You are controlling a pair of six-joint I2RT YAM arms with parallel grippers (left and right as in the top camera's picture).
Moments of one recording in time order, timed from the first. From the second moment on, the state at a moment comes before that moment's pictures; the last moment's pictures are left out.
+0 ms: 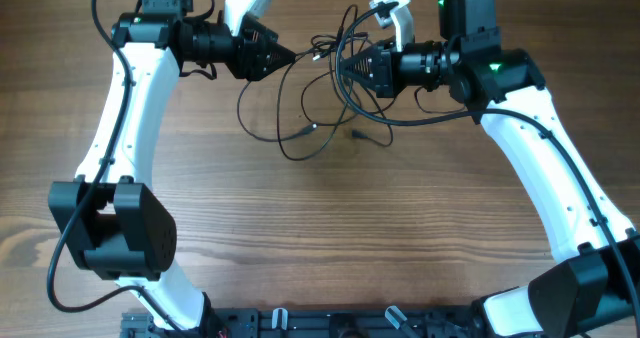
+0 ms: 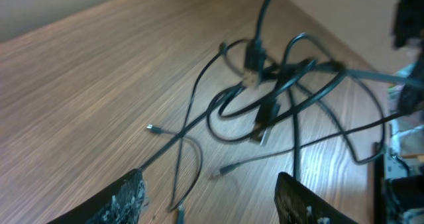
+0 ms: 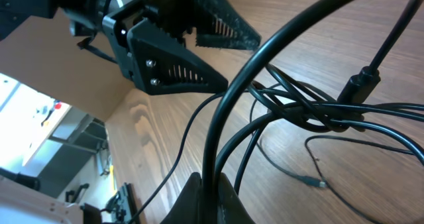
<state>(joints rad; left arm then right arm) -0.06 1.88 1.73 -0.87 0.95 0.51 0.29 1.63 1.49 -0.58 -0.89 0.10</state>
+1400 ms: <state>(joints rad) -0.12 1.88 1.73 -0.80 1.02 0.53 0.29 1.63 1.49 -0.55 -1.05 0.10</state>
